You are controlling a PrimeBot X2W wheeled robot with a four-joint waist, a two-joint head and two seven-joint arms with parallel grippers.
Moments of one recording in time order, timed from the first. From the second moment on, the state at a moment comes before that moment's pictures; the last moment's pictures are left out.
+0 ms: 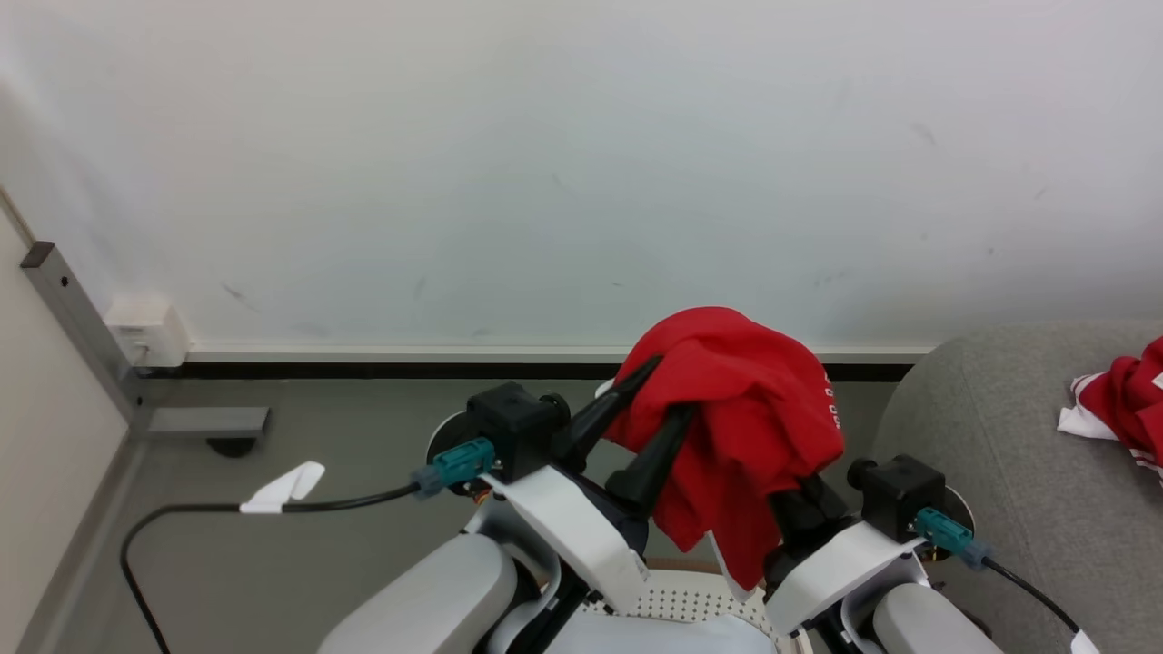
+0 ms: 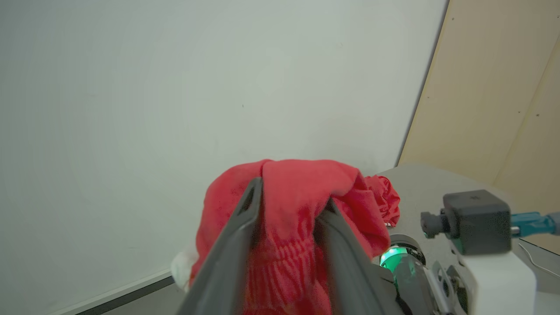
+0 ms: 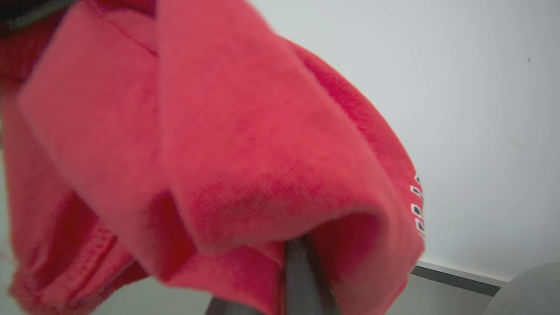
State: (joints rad) left arm -0.59 0.23 -0.86 0.16 -0.69 0.05 -0.17; right arm -0.43 -0.06 0.52 0.55 0.47 0.13 -0.26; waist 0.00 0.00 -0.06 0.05
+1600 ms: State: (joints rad) left arm -0.56 0.17 -0.90 0.25 -0.53 -0.01 -0.26; right arm -0.34 -0.17 0.23 0.32 0.41 0.13 -0.26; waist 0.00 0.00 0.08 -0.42
